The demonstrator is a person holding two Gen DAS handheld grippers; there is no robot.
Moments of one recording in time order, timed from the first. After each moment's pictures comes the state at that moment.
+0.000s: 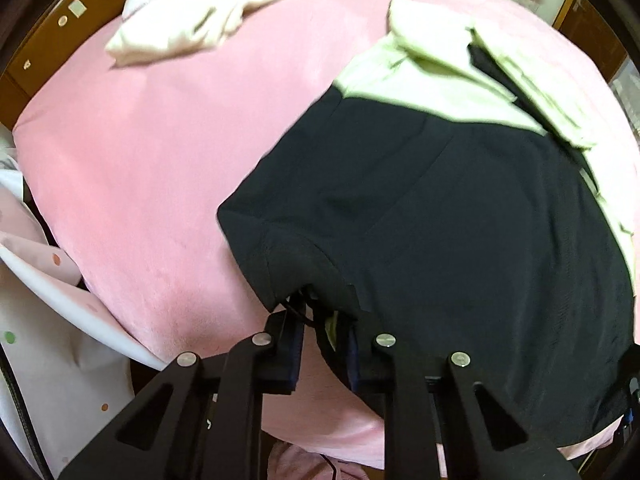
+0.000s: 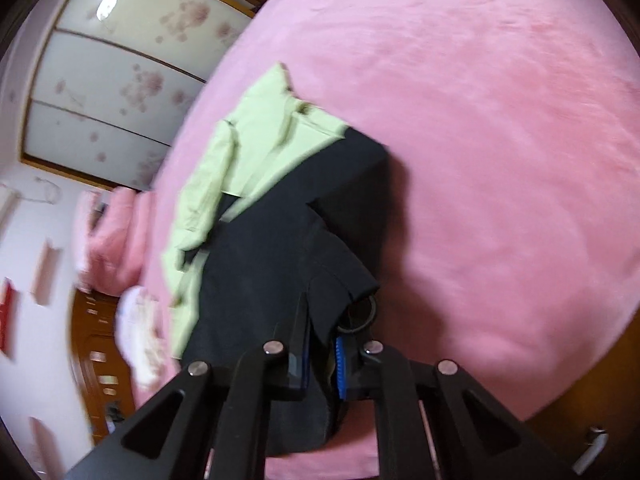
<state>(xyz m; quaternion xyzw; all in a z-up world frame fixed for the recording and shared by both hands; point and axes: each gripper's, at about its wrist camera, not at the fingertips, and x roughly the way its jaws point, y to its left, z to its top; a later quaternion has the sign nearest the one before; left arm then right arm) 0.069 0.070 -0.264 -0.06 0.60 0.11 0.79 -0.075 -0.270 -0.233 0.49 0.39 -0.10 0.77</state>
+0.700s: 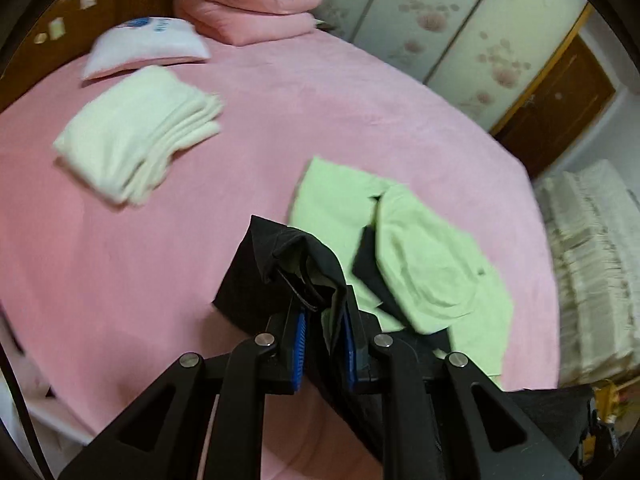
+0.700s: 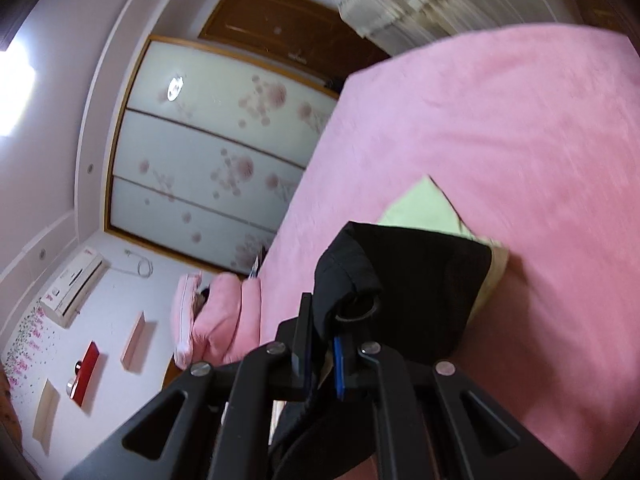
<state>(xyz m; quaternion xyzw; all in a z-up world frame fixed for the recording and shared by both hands) 0.213 0.094 -0.103 -0.20 0.47 0.01 0.86 0.038 -0.296 -0.096 0.55 0.19 -0.05 0.81</state>
